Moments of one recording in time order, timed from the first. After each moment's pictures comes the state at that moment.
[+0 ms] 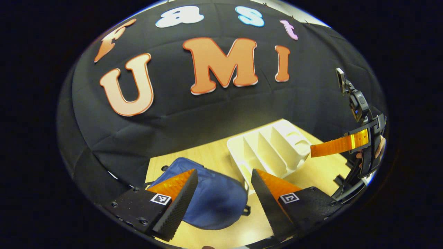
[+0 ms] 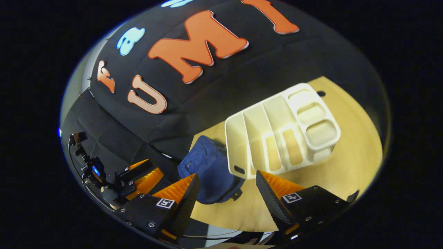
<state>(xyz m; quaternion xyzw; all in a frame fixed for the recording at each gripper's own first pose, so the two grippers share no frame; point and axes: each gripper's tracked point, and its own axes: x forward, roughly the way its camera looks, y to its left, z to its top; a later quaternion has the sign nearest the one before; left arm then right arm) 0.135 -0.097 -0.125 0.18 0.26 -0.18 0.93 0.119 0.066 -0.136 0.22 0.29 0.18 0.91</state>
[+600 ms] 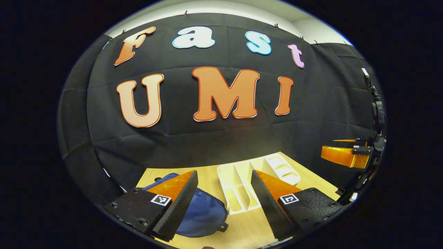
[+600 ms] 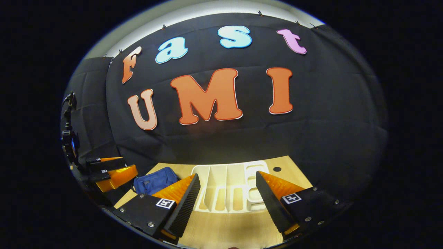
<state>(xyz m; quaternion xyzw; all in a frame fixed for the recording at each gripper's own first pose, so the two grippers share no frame) 0.108 -0.137 -0.088 0.11 0.17 -0.16 0.97 0.100 -0.017 -0.066 0.05 0.07 0.05 1.00</state>
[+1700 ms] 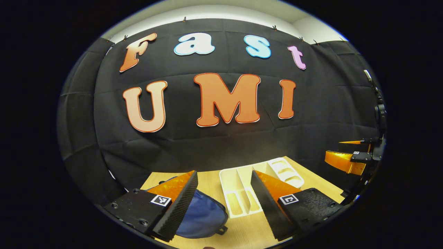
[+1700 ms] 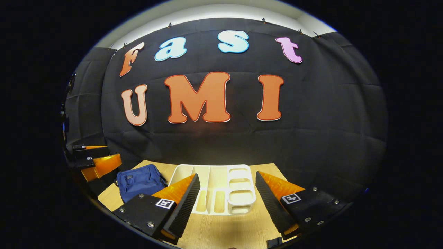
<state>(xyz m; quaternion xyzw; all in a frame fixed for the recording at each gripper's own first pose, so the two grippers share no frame) 0.097 -0.150 -0.085 0.12 0.14 -0.13 0.97 0.104 -0.046 -0.086 0.01 0.06 0.03 1.00</state>
